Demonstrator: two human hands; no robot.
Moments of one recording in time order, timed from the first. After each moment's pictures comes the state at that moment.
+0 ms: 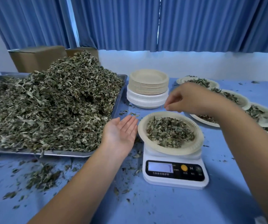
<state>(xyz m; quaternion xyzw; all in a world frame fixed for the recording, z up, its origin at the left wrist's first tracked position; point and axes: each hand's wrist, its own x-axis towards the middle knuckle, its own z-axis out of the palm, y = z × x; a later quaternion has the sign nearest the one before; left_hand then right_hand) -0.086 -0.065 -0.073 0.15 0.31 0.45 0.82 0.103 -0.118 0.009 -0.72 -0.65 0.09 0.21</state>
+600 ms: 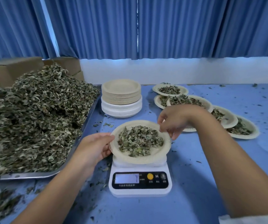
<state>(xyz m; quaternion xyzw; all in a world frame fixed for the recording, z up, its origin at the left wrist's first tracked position) -0.077 -0.079 -0.075 0.51 0.47 0.36 0.62 0.163 -0.133 -0.003 -0.79 -0.53 0.30 0.09</state>
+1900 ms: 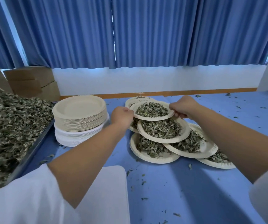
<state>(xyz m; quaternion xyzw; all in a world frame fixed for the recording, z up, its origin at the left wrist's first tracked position) 0.184 0.024 -0.042 0.71 0.44 0.34 0.43 0.364 -0.079 -0.008 -0.87 -0.30 0.14 0.37</state>
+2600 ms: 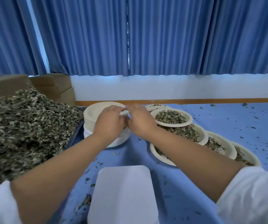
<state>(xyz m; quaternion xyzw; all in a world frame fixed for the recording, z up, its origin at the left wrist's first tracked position) 0.065 0.045 -0.019 0.87 0.34 0.35 0.03 0.182 -0.010 -0.016 -0.73 -0.63 -0.09 0.25</state>
